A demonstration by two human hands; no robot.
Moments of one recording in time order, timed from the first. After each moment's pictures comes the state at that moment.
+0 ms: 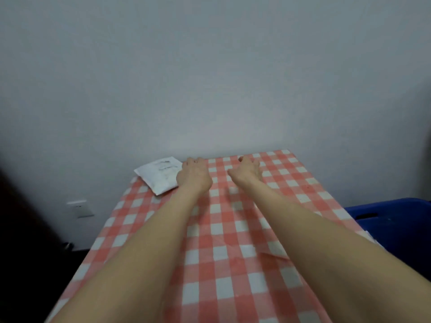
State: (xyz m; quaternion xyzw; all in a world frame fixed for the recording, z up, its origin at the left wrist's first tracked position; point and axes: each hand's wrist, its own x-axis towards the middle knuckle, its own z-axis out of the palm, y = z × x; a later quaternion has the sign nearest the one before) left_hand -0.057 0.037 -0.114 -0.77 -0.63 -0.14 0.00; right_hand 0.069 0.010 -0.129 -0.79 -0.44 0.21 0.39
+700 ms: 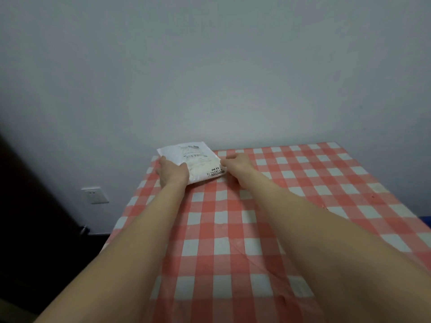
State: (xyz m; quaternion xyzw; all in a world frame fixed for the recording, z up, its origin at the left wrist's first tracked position) left_hand -0.140 0.131 -0.154 -0.47 -0.73 -0.42 -0.26; right_hand 0.008 0.126 -0.168 -0.68 -0.43 0.39 0.46
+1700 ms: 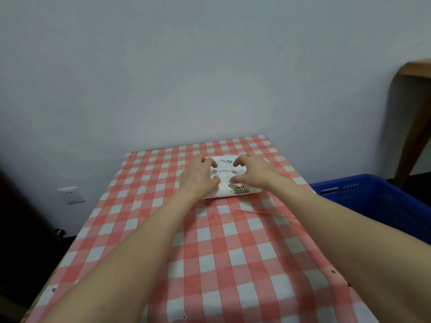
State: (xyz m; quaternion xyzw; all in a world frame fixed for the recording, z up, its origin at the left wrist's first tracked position) left_hand -0.052 -0.070 -0.139 -0.85 -0.49 -0.20 -0.02; right_hand 0.119 -0.120 -0.136 -0.73 -0.64 0.11 0.22
